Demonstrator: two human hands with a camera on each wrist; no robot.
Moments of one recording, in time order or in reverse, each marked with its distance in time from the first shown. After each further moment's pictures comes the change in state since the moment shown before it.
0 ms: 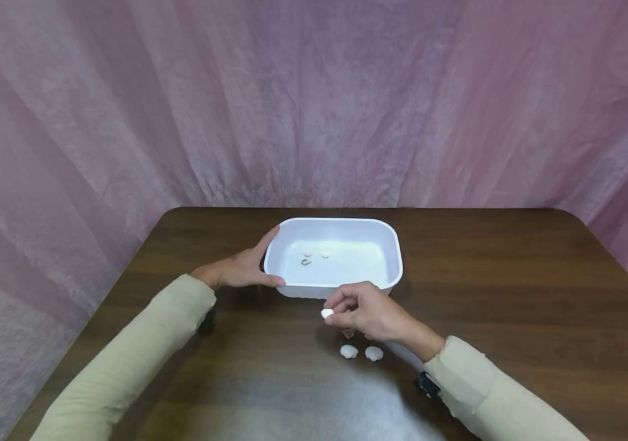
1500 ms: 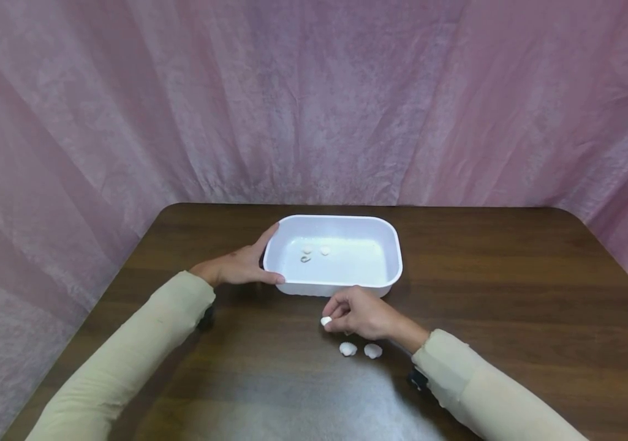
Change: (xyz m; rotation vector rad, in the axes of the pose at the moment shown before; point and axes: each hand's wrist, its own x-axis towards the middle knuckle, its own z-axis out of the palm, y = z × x) left_hand 0.000 0.002 0.002 0.048 0.007 -0.022; right_hand 0.015 0.023 0.007 -0.114 -0.068 0.013
